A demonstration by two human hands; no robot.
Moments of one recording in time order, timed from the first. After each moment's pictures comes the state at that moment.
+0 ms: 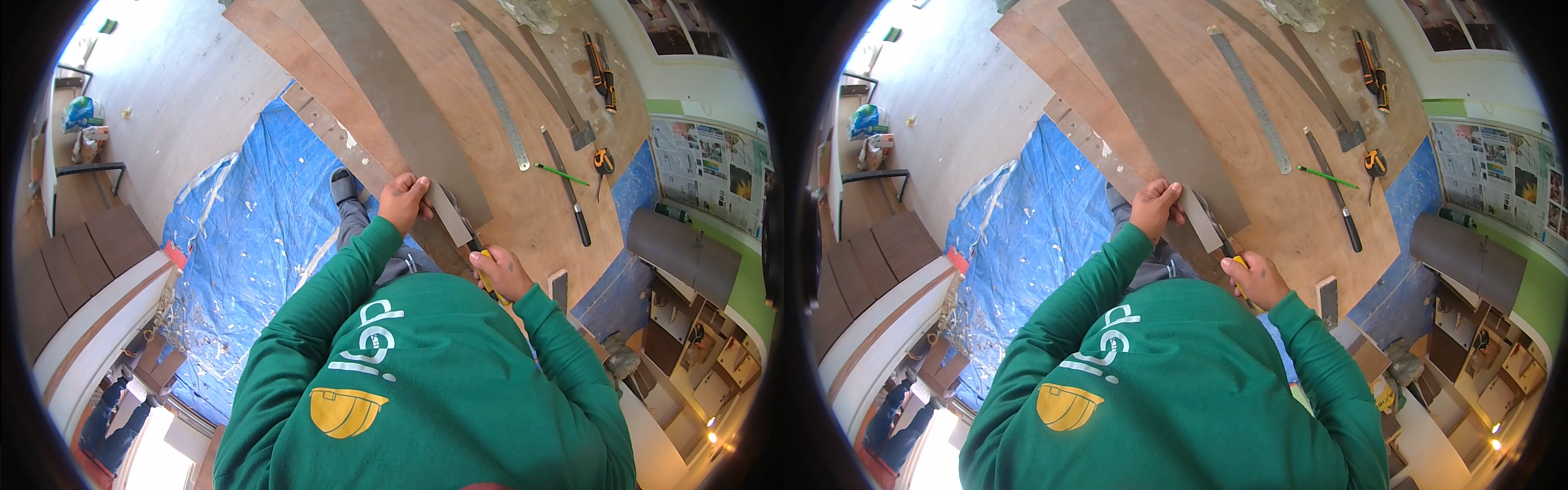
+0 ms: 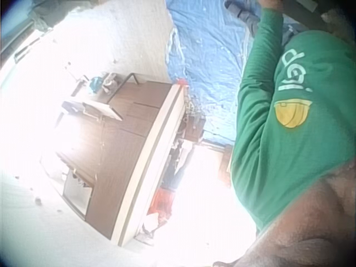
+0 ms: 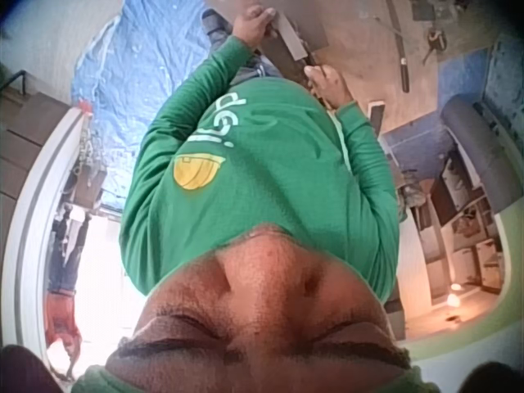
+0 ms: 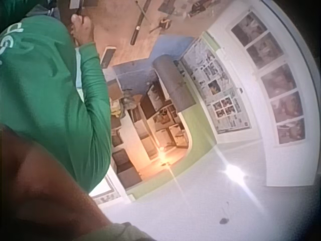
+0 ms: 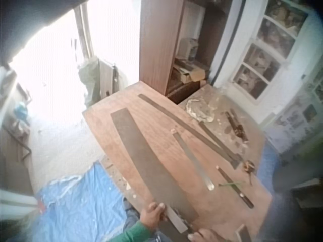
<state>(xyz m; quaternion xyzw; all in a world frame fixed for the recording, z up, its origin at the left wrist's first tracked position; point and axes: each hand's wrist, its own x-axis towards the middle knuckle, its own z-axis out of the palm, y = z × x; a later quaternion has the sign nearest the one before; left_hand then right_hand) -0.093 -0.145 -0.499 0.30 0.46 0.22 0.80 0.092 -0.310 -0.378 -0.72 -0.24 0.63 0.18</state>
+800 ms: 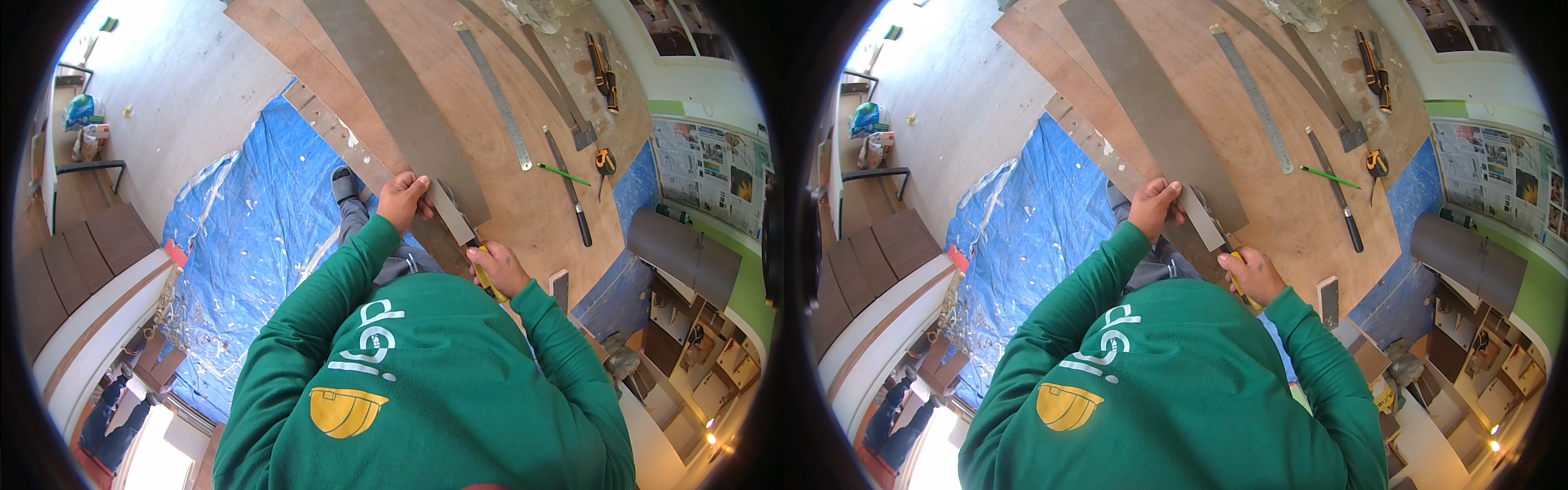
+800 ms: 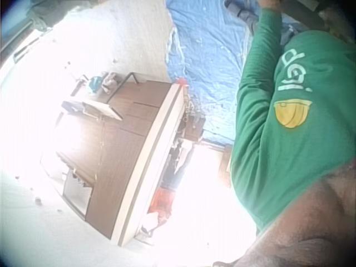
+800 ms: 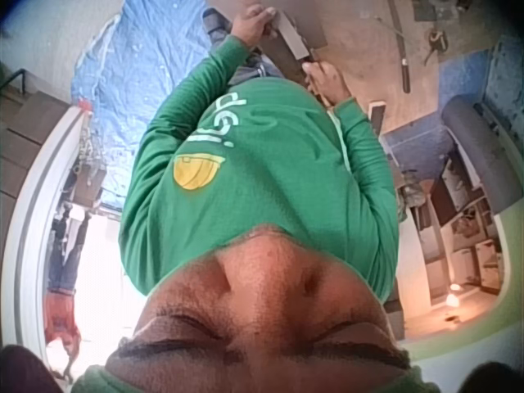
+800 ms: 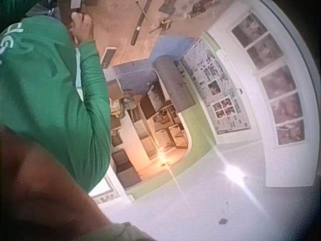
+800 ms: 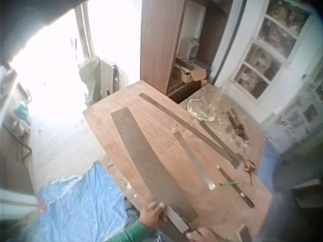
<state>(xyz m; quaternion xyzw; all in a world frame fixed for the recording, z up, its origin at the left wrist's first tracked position) -0.100 -0.141 -0.499 0.27 0.44 0.21 0.83 0.087 -0.302 -0.386 -0.71 -0.20 0.64 0.20</state>
